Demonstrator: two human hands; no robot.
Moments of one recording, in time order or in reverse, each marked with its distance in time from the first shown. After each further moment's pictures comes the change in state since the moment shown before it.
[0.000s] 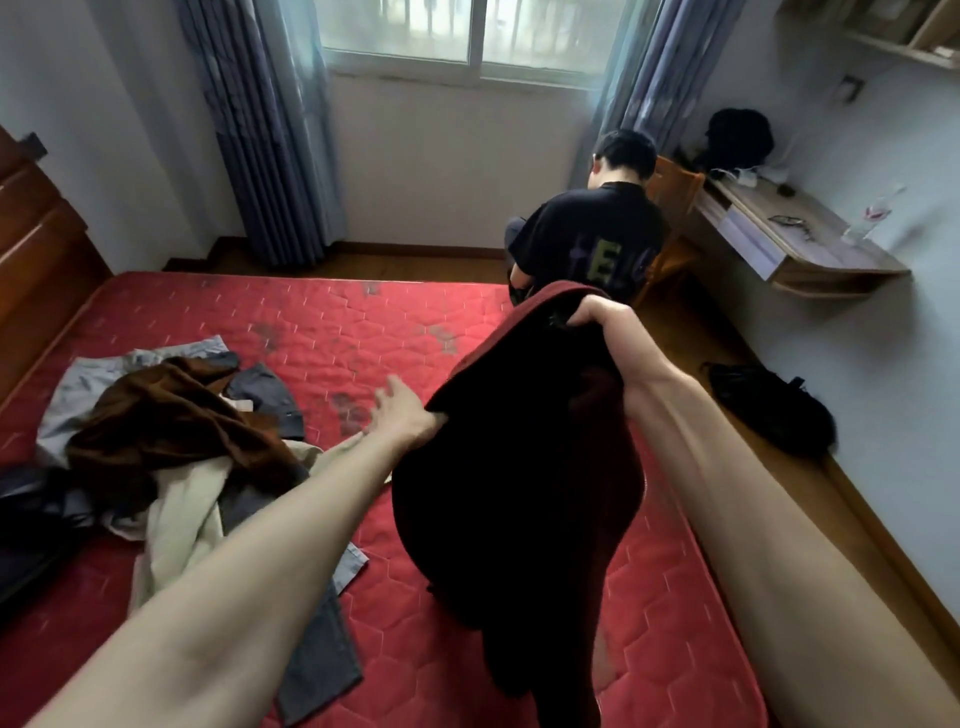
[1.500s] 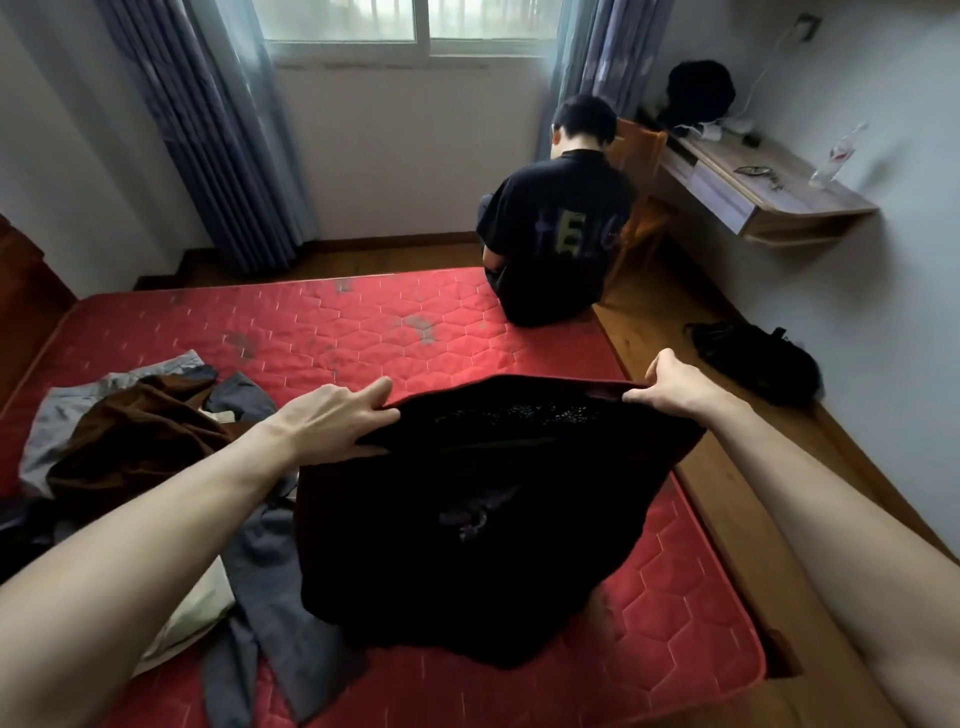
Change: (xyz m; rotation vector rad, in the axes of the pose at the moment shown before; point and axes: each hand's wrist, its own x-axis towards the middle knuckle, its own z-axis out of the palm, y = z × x) left_hand 0.005 -0.042 -0.045 1.034 0.087 1.197; right_hand 0.049 0.078 -0.181 -1.130 0.263 0.136
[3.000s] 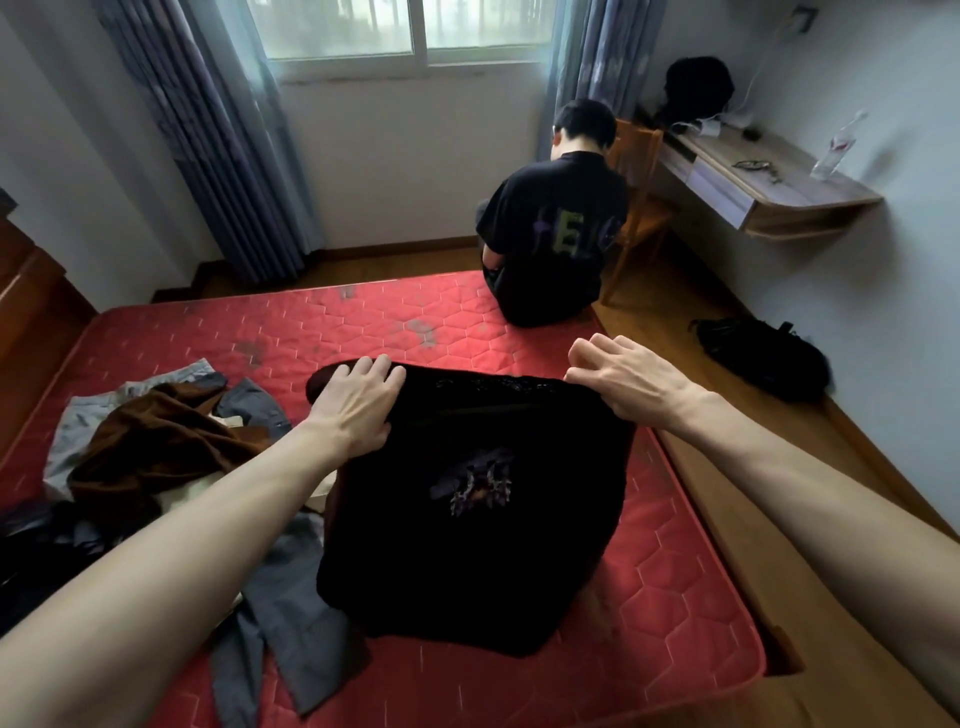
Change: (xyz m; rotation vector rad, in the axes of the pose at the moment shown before) left_hand 0.049 0.054 -0.028 0.062 -0.034 -0.416; right_hand -0.009 0.005 -0.003 -0.742 0.399 -1.117
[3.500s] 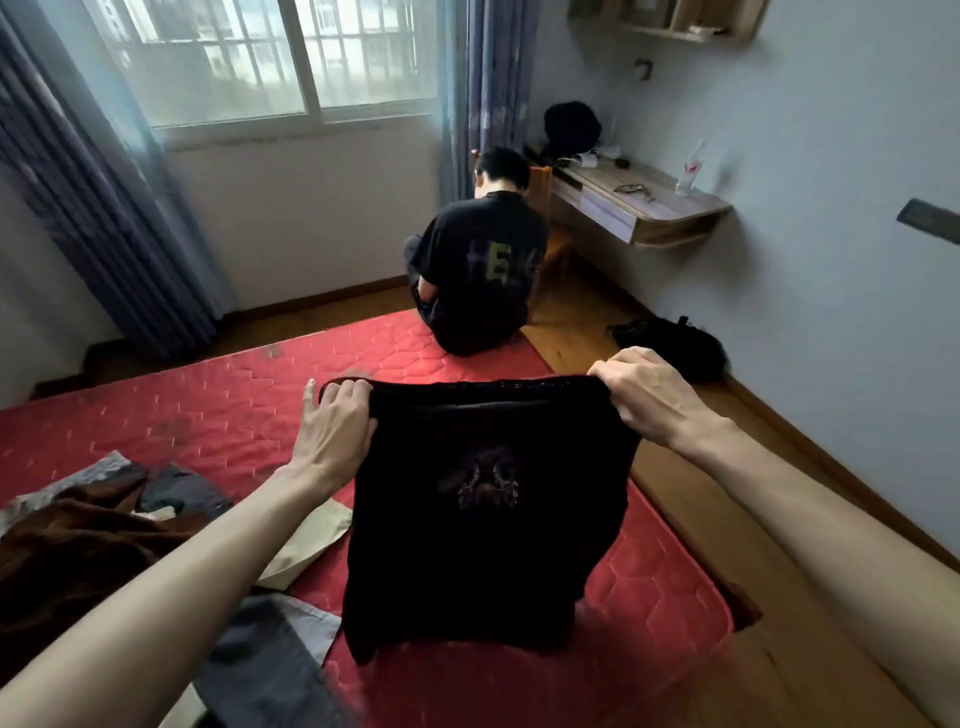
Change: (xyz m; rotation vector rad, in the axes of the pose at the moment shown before) left_hand 0.022 -0.002 -0.006 -0.332 0.247 -0.056; right_hand -0.066 -0.022 -0.046 0.097 0.031 0.560
